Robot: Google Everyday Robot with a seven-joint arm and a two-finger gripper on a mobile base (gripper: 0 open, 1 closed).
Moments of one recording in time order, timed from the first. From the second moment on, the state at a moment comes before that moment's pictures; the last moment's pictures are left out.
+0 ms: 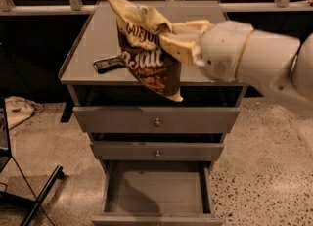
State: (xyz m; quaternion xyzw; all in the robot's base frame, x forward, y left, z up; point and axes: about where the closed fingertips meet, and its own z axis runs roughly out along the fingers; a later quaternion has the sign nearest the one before) arm 0.522 -0.043 1.020 -0.40 0.62 0.22 0.64
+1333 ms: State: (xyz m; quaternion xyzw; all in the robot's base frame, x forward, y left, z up) arm 0.458 -0.134 0.823 -0.13 0.72 0.17 0.67
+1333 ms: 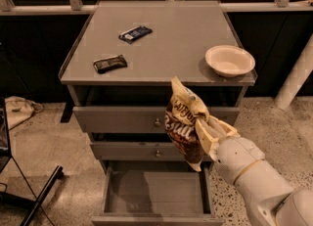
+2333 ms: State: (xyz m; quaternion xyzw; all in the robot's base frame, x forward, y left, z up) arm 0.463 -0.158 0.758 -0.08 0.73 0.19 0.65
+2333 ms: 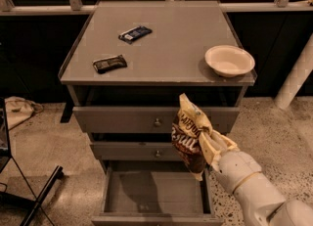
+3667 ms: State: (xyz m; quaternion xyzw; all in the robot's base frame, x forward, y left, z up) arm 0.483 -0.201 0.488 0.09 0.82 0.16 0.55
